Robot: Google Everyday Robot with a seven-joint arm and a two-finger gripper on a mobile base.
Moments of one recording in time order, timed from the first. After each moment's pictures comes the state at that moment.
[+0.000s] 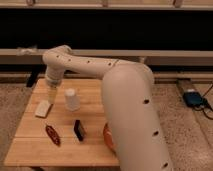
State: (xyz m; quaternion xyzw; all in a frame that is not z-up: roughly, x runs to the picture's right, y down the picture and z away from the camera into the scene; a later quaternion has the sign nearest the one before) arm -0.305 0.013 0.788 -0.30 -0.26 -0.06 0.92
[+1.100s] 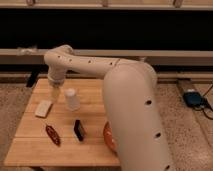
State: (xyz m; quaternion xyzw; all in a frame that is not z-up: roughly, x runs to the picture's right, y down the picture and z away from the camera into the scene) arm -0.271 0.014 0.794 -0.30 -0.21 -0.05 0.93
